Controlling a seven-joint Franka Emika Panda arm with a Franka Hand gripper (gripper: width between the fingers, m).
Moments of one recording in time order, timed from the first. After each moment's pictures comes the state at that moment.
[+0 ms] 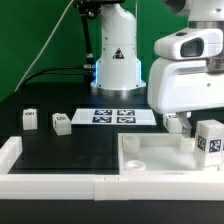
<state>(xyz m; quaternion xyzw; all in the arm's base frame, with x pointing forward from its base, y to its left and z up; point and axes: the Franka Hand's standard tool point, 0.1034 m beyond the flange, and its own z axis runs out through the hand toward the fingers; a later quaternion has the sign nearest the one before) 0.615 0.119 0.078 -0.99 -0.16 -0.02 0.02</state>
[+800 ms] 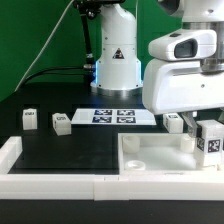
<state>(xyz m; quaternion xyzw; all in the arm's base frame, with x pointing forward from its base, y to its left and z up) 0.615 0.120 0.078 -0.99 -0.13 -0.02 0.02</state>
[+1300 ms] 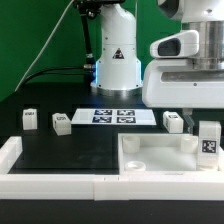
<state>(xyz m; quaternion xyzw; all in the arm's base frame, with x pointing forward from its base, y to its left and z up) 0.615 0.122 0.077 -0.98 0.19 -0.03 0.03</state>
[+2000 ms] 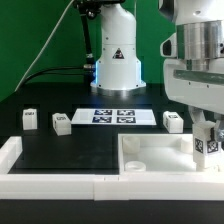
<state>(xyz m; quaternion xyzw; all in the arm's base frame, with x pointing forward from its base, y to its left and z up) 0.618 0.122 0.077 -0.81 0.58 -0.02 0.07</state>
